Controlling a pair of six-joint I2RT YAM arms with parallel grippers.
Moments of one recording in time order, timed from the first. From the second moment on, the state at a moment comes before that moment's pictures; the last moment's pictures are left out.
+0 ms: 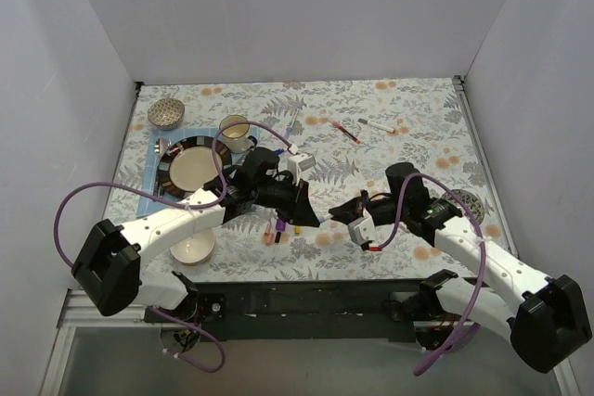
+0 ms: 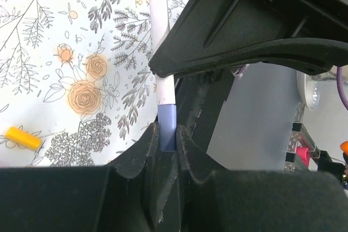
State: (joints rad) left arm -0.76 1.33 0.88 -0.22 0.68 -0.40; right arm 0.55 0.98 0.59 -0.28 -0.95 -1.47
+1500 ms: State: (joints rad) left arm -0.80 1.52 0.87 -0.32 -0.06 -0.59; right arm 0.05 1.22 0.74 -0.44 -0.70 -0.73
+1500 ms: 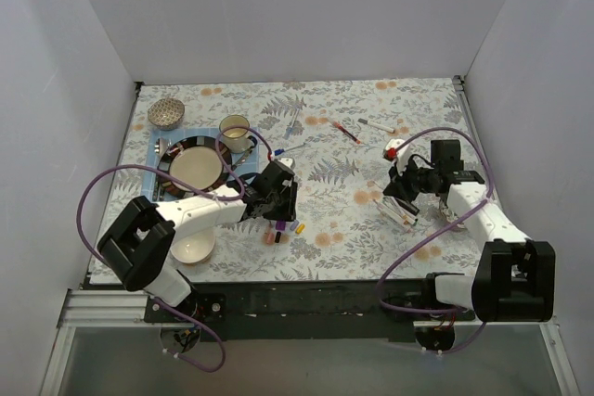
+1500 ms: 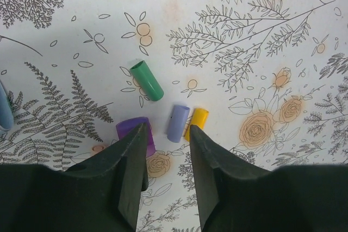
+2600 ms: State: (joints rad) left arm -0.80 0.84 0.71 -0.34 -0.30 -0.40; right arm -0.10 1.47 0.81 -0.45 -0.46 -0.58
